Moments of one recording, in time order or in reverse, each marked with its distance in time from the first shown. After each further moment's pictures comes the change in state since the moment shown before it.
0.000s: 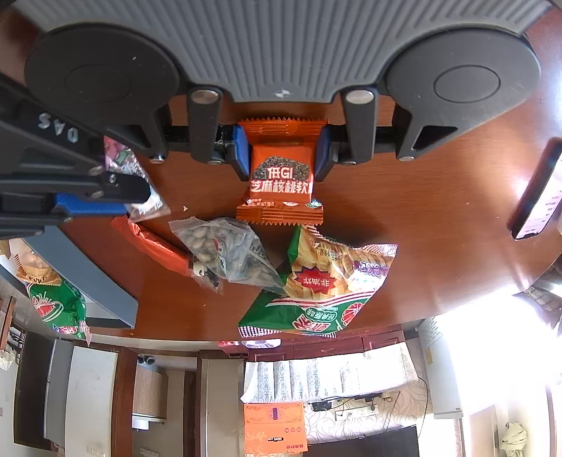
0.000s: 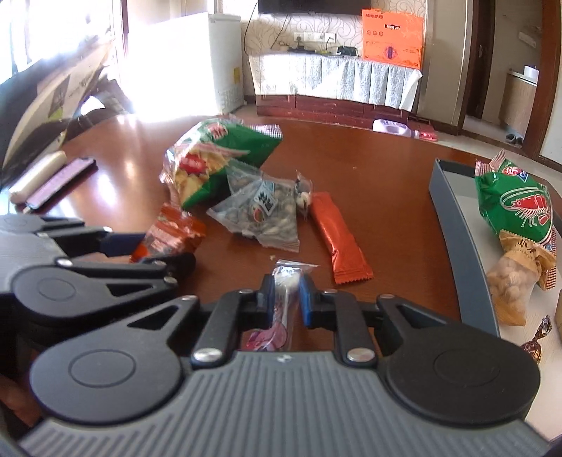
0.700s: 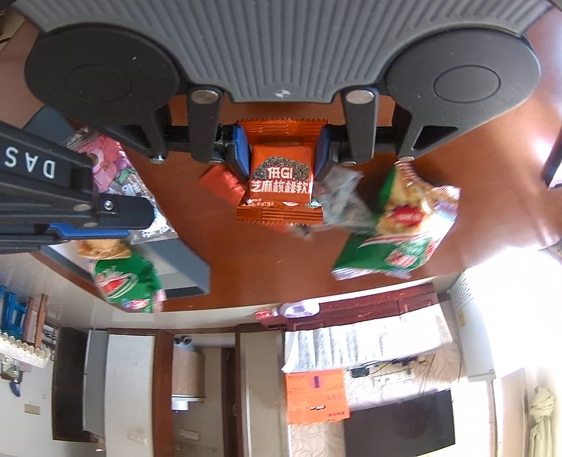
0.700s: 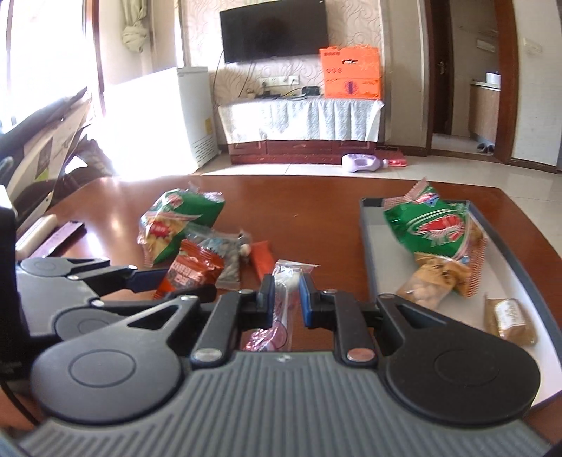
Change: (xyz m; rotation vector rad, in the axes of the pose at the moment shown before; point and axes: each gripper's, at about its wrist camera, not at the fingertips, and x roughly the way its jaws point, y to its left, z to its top) left arm -0.025 -0.070 0.020 0.081 -0.108 -0.100; right arm -0.065 -0.053 0.000 0.112 -0.154 -0.059
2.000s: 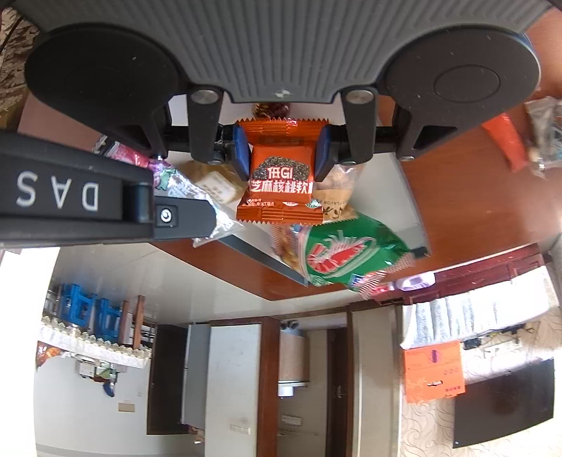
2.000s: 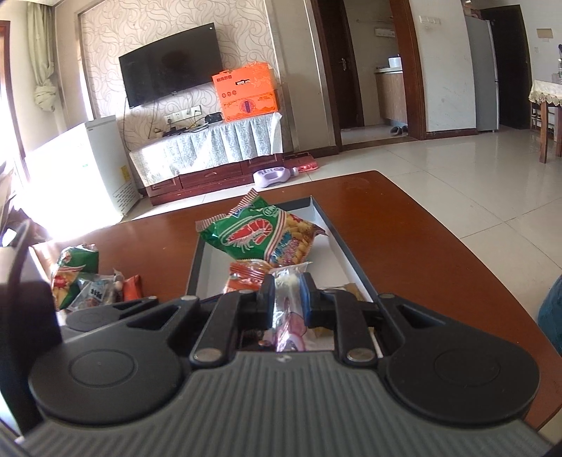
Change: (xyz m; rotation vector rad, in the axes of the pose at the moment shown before) left arm 0.051 -0.166 0.022 0.118 -0.070 -0.346; right arm -0.046 -0.126 -0.019 0.233 -0.069 -0.219
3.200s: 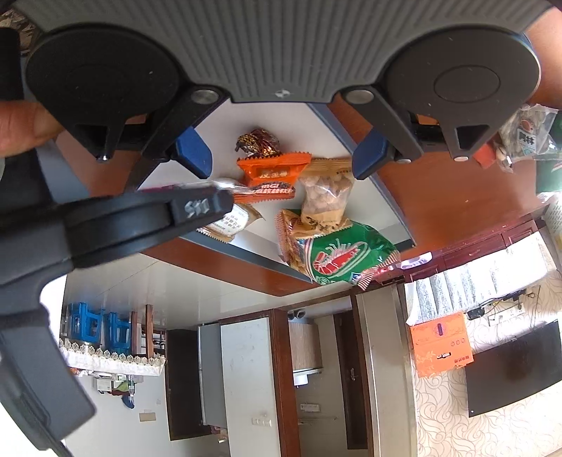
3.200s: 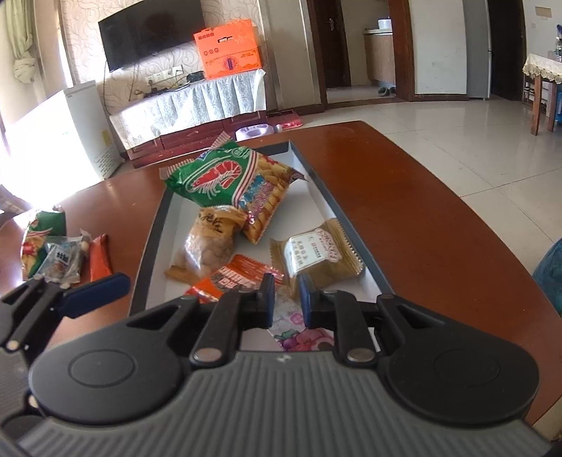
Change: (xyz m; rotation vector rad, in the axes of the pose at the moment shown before) left arm -0.054 -0.005 -0.029 0.119 -0.041 0.026; right arm 0.034 -0.013 -0.018 0.011 0.138 -0.054
